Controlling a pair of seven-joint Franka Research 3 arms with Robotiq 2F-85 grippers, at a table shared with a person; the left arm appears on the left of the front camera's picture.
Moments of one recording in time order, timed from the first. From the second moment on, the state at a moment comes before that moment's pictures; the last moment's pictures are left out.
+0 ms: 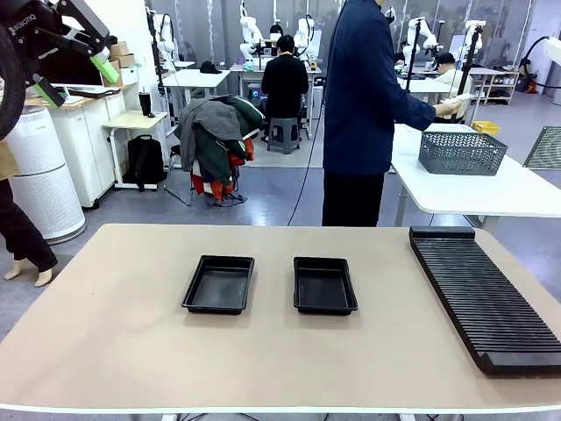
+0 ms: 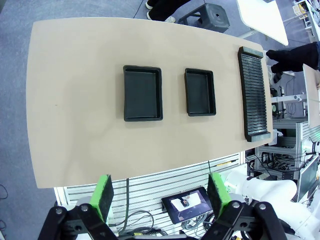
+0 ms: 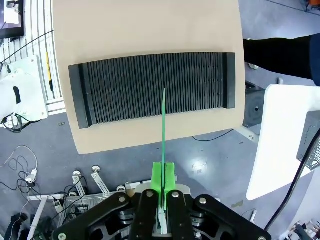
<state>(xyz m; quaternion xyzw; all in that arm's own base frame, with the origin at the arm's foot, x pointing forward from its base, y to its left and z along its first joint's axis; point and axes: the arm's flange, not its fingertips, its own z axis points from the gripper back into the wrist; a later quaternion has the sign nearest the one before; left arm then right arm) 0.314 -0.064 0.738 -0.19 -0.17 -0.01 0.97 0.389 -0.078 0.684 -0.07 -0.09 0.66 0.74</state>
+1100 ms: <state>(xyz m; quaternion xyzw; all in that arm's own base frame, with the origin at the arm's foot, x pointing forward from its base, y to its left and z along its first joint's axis) 0.314 -0.065 0.738 -0.19 -0.17 -0.01 0.97 0.412 -0.057 0.672 0.02 -0.10 0.58 0.81</state>
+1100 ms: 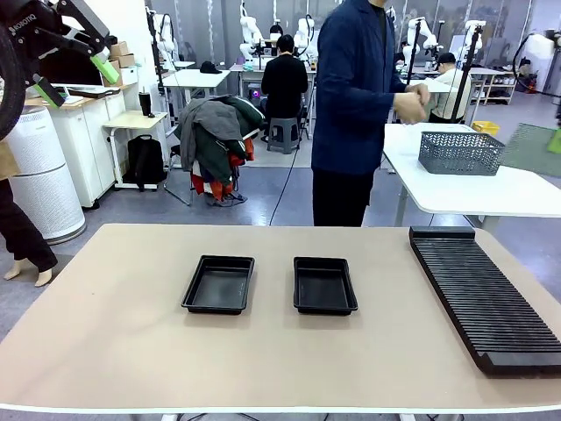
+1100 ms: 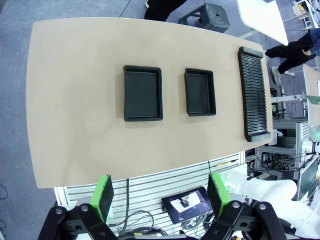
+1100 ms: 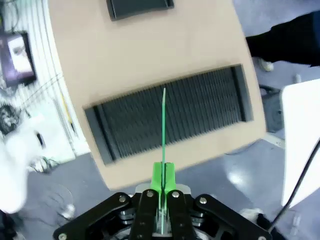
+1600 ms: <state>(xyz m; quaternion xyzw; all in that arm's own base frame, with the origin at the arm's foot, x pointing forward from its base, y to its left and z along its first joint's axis) 0.314 -0.065 0.738 -0.19 -0.17 -0.01 0.97 0.435 0.047 0.651 0.19 -0.07 0.37 0.91</state>
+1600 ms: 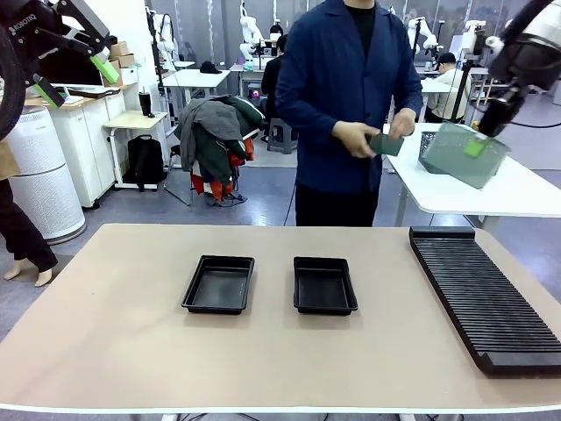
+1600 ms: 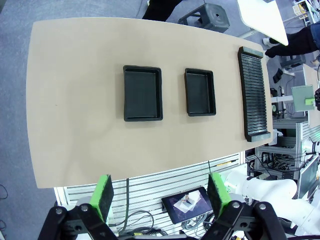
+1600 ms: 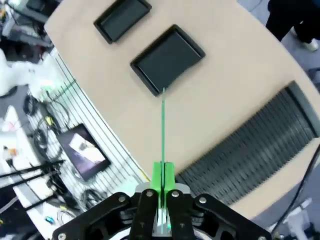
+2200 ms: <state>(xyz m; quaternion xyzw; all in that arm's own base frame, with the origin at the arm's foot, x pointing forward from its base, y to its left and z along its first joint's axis) 0.315 -0.065 0.738 -0.19 -0.17 -0.01 0.97 0.333 0.087 0.647 0.20 -0.01 0.35 0.91</state>
